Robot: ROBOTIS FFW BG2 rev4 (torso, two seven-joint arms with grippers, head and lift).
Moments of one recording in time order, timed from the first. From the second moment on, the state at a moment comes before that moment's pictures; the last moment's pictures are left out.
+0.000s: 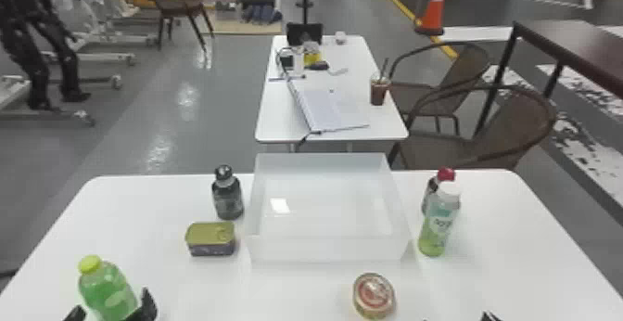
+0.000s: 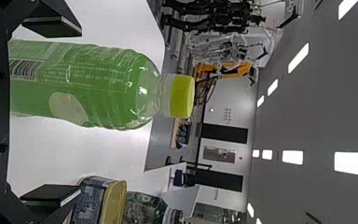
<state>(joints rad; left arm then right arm) 0.32 0.00 0.22 -1.50 0.17 -0.30 -0.01 0.47 -0.05 -0.01 -1.72 -0.08 -0.15 0.21</state>
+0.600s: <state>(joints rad) 0.25 0.00 0.23 -1.43 0.14 -0.31 0.05 0.46 -0.05 -0.01 -1.72 -0.08 -0.15 0.21</state>
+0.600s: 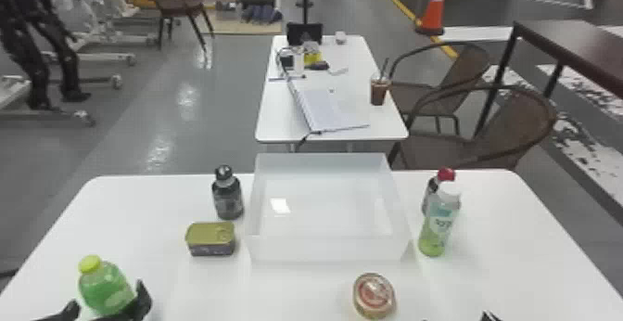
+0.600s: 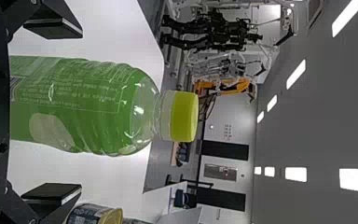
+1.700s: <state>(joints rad) 0.24 0.00 0.12 -1.53 0.10 -0.36 0.05 0.46 -0.05 -0.01 -1.71 -0.08 -0.15 0.21</state>
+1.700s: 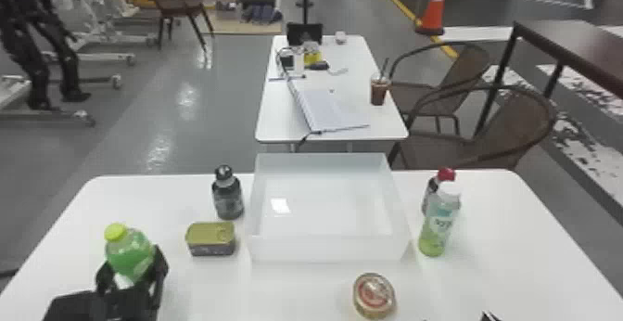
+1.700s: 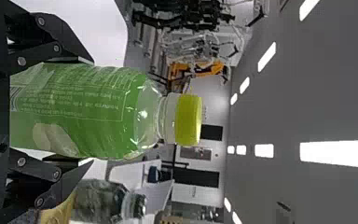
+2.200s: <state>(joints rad) 0.10 0.04 -0.11 -1.58 0.09 -0.31 -0.05 0.46 -0.05 -0.01 -1.71 -0.08 -0.15 0.21</state>
